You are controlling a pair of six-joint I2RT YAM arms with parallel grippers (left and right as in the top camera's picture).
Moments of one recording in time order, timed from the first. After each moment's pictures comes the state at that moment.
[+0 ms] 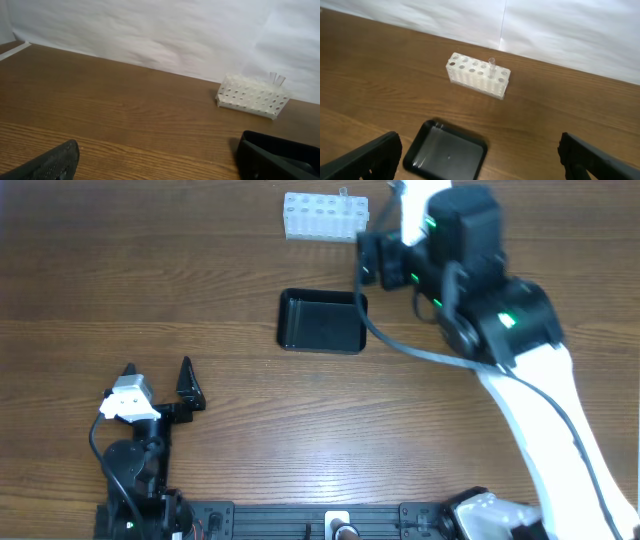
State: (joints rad) left arm 0.06 0.01 0.01 -0.07 0.00 -0.20; right arm 0.41 1.46 1.68 -0.82 0.10 0.06
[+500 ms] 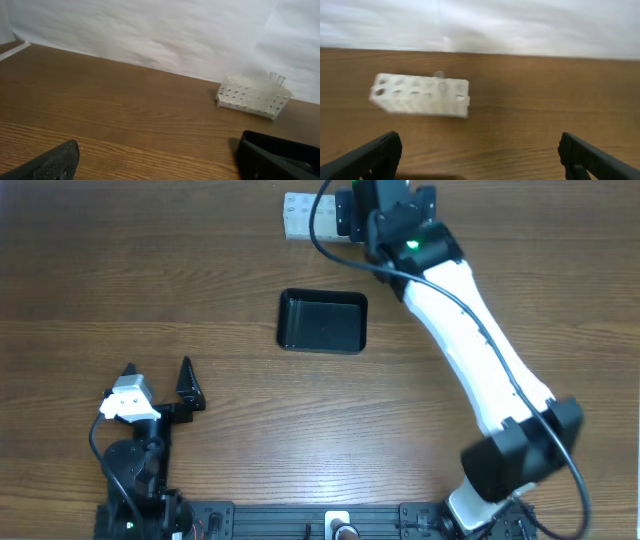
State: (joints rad) left arm 0.06 0.01 0.01 -0.07 0.00 -0.20; right arm 0.43 1.84 1.77 -0.63 0.45 0.24
